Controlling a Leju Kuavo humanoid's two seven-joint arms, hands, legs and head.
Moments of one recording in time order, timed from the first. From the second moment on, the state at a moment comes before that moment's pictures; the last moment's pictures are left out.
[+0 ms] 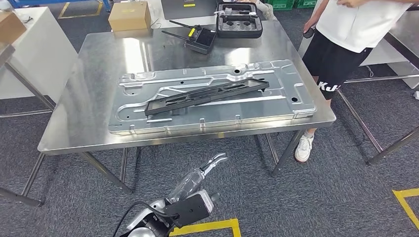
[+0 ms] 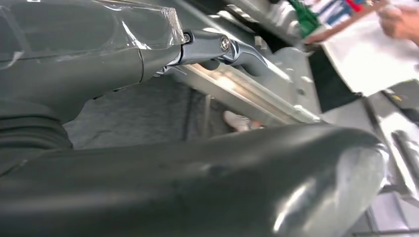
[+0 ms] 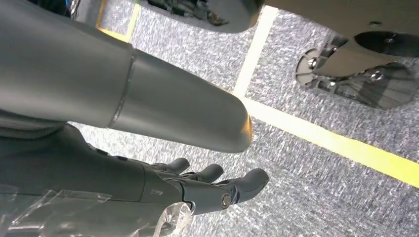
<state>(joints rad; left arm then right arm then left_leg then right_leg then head) -0.39 0.00 -1.06 -1.50 -0.18 0.15 0.04 -0.14 0.03 1.06 -0.21 -0.47 -0.24 0.04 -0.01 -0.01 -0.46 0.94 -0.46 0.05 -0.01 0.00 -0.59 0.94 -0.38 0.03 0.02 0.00</state>
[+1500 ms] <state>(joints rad) -0.09 0.05 -0.85 -0.33 0.05 0.38 0.24 -0.12 0.03 1.05 -0.21 -0.49 -0.24 0.06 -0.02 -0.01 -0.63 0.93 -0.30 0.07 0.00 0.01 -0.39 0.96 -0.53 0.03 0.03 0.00</state>
